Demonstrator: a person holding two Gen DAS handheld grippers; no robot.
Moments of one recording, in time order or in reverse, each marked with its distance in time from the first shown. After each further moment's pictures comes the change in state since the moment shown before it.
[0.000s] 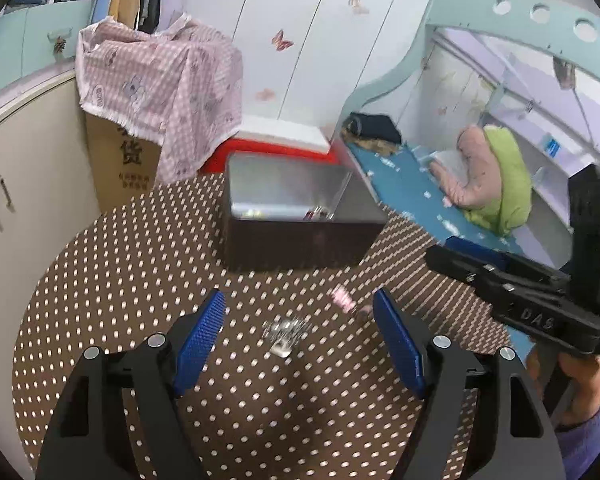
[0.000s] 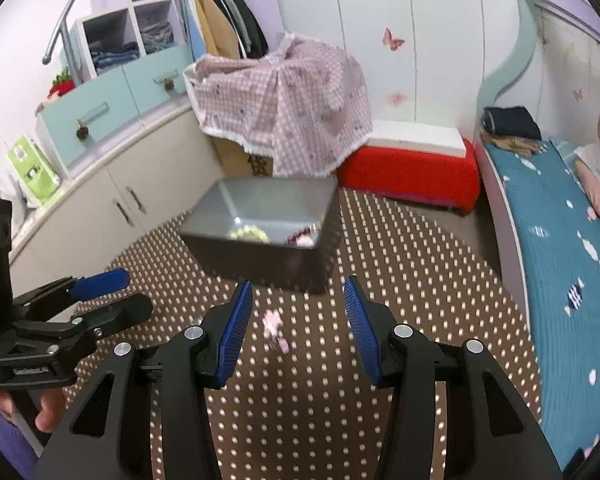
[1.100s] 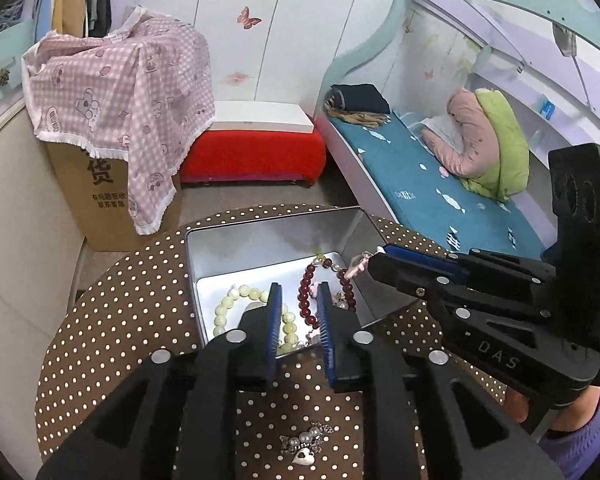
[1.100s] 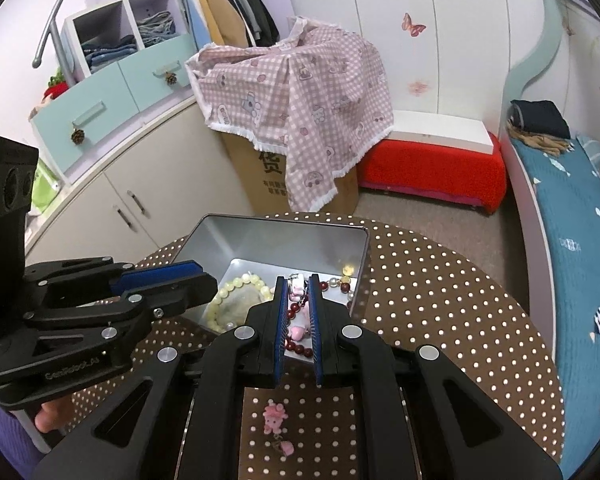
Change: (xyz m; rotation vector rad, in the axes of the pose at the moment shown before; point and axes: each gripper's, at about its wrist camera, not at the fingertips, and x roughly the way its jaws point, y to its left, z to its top) left arm 0.072 0.006 0.087 0.117 0.105 -0.044; right arm 0.080 0.001 0.066 -0.003 0.025 0.062
